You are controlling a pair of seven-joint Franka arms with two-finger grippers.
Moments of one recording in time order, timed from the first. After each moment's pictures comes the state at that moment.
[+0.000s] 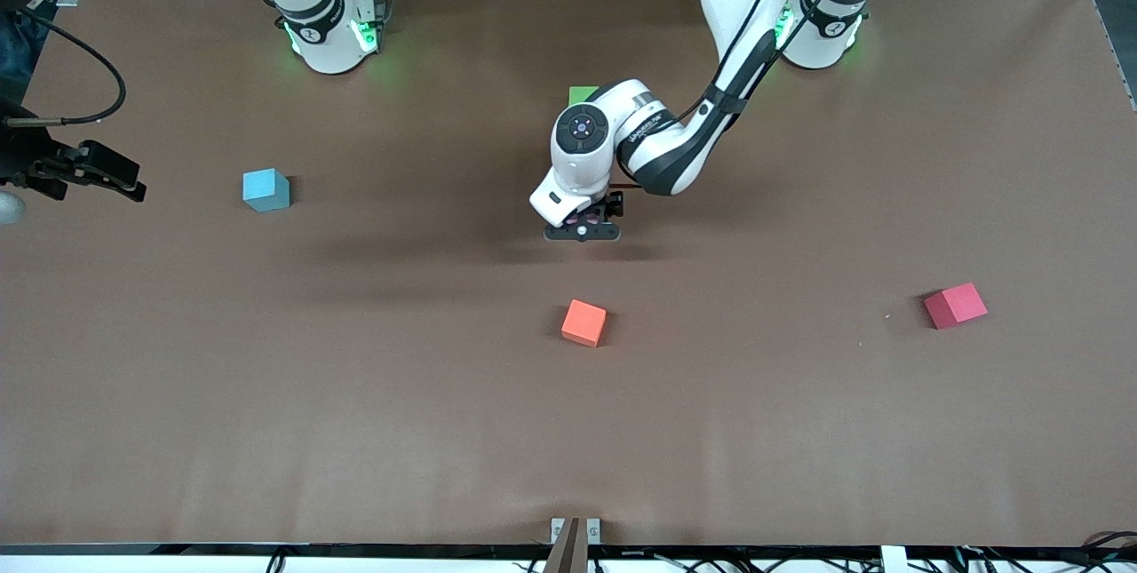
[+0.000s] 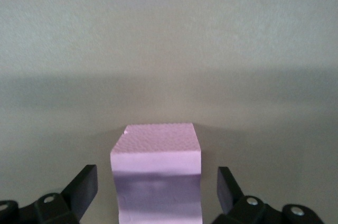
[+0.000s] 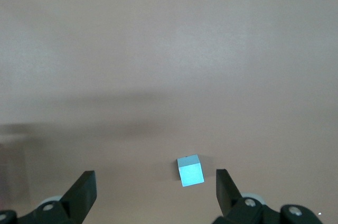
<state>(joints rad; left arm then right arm) -0.68 0.67 -0.20 -1.67 0.10 2.32 -0.90 -0.09 0.06 0.06 -1.53 -0.02 1.57 0.01</state>
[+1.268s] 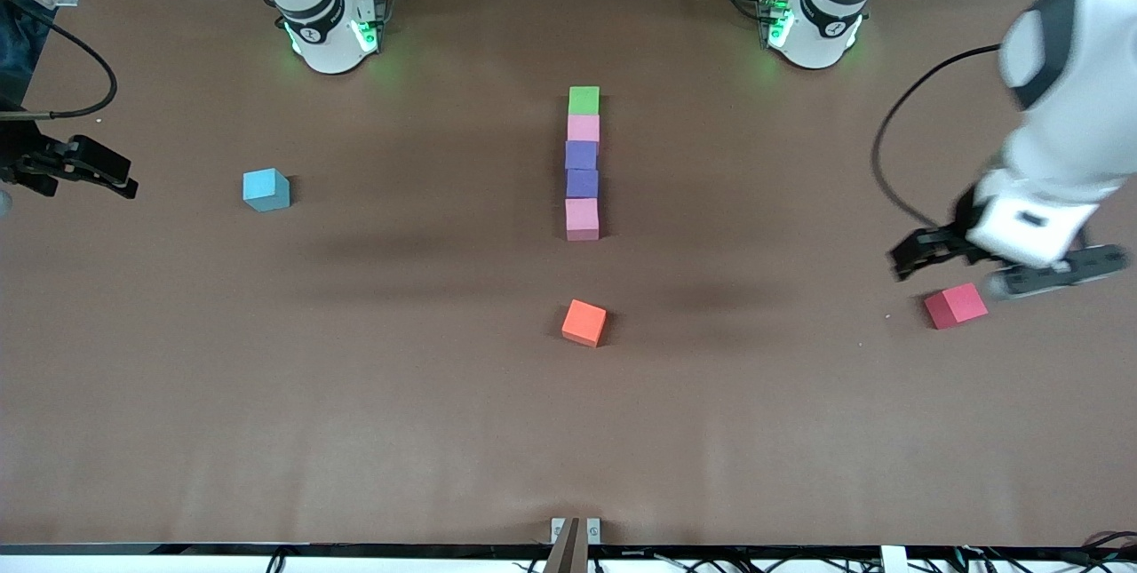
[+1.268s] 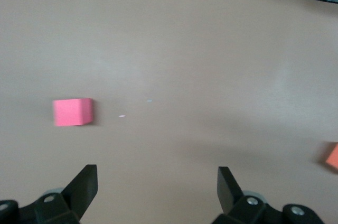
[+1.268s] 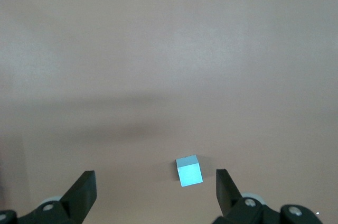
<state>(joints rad) 0.08 0.13 -0.19 -1.64 0.07 1.89 -0.31 -0.08 0.05 0.05 -1.51 -0.02 1.56 0.01</state>
